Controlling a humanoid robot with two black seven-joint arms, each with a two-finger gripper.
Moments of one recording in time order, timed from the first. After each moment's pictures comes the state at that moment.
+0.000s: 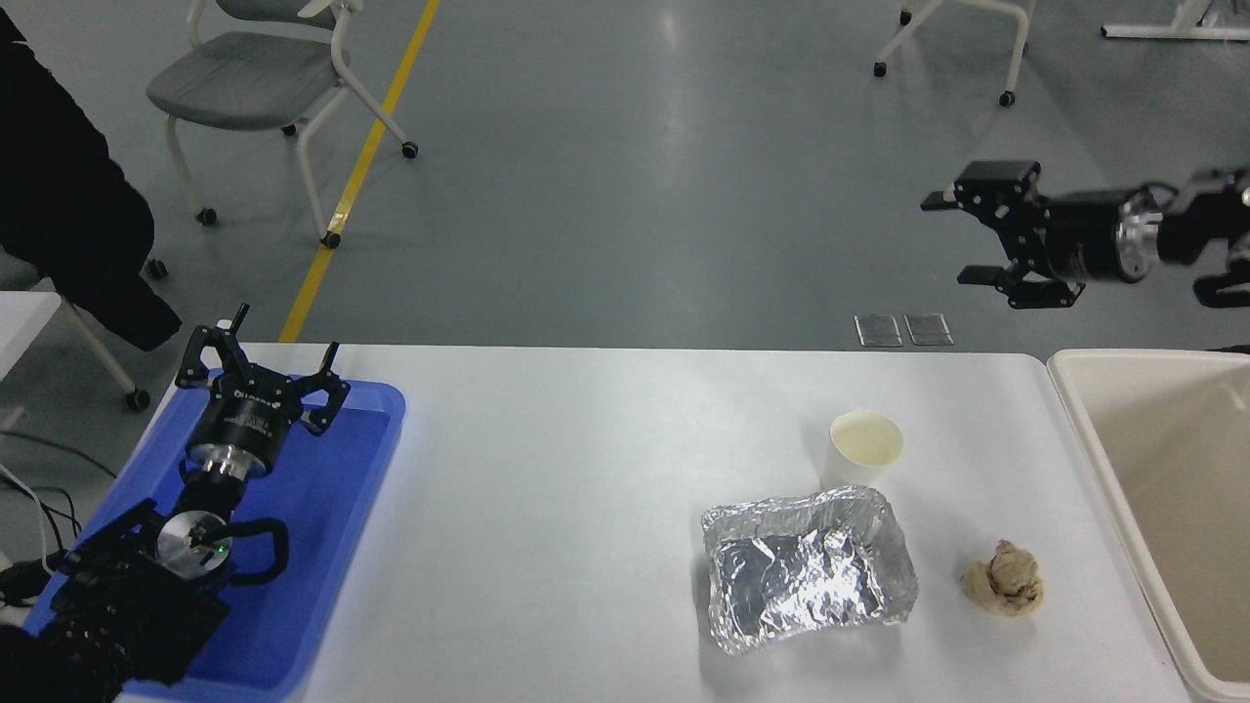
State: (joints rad) left arm -0.64 0.20 -0.88 -0.20 -0.21 -0.79 -0.30; right arm 1.50 -0.69 -0.42 0.84 -0.37 0.66 0.02
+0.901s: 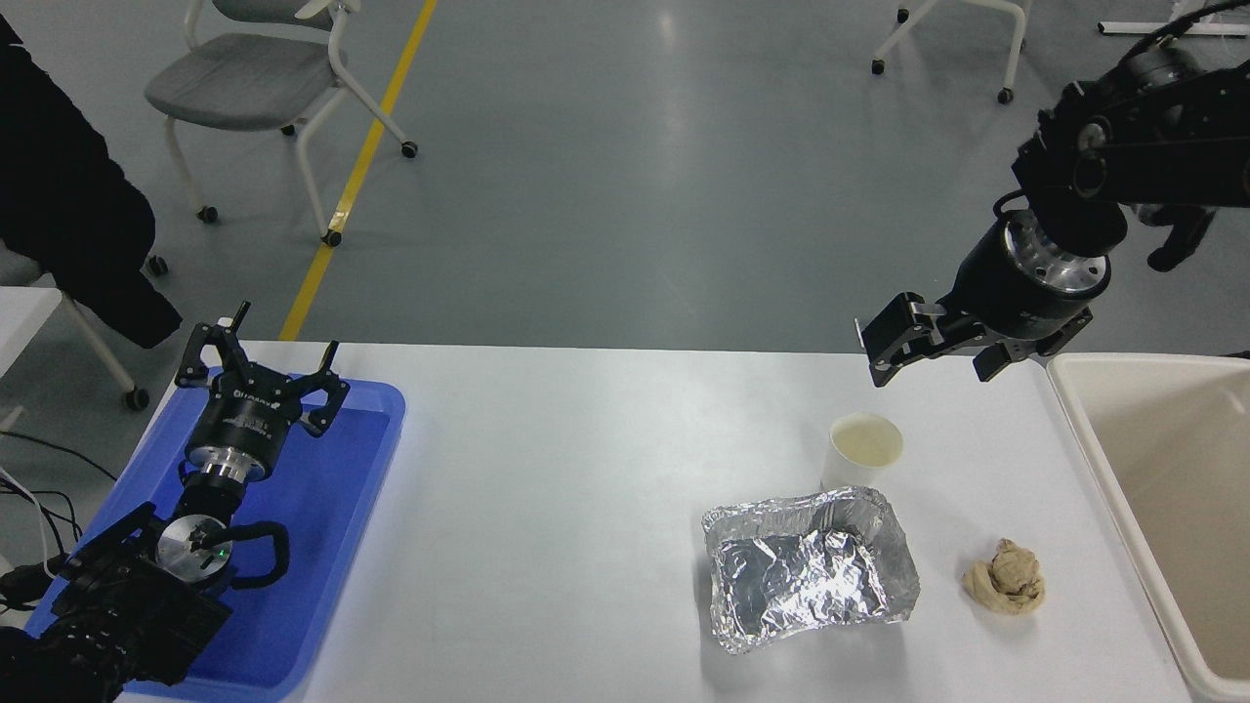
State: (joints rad) left arm -0.64 0.20 -0.89 -0.20 -0.21 -0.79 -0.30; right arm 2.17 -0.27 -1.23 1.33 -0.19 0.76 0.01
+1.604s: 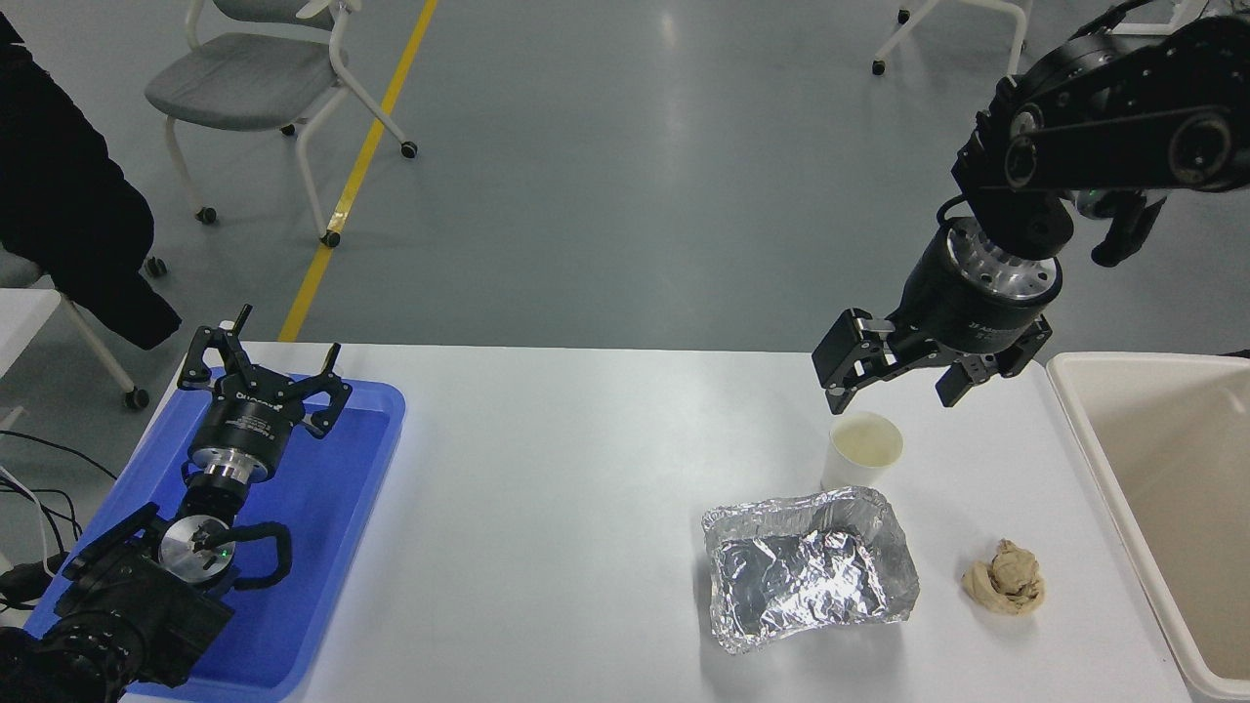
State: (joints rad) left arm -0.63 0.19 -0.89 -0.20 -0.21 -0.79 -0.30; right arm 2.19 -0.19 -1.25 1.36 -0.12 0.76 0.01
